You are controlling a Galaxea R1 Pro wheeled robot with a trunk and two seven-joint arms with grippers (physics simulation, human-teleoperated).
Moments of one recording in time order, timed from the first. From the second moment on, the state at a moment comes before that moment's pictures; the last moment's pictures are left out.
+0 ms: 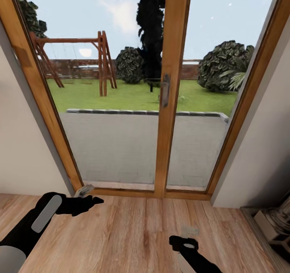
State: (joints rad) left arm -0.54 0.33 -0.17 -1.03 0.93 0.99 -0.01; right arm -0.45 0.04 0.57 -0.51 -0.63 0.11 -0.46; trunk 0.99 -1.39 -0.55
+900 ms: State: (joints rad) left arm -0.54 0.31 -0.17 -1.04 1.02 0.99 -0.01; right arm -0.45 0.04 0.57 -0.35 -0.69 0.07 -0.44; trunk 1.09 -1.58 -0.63
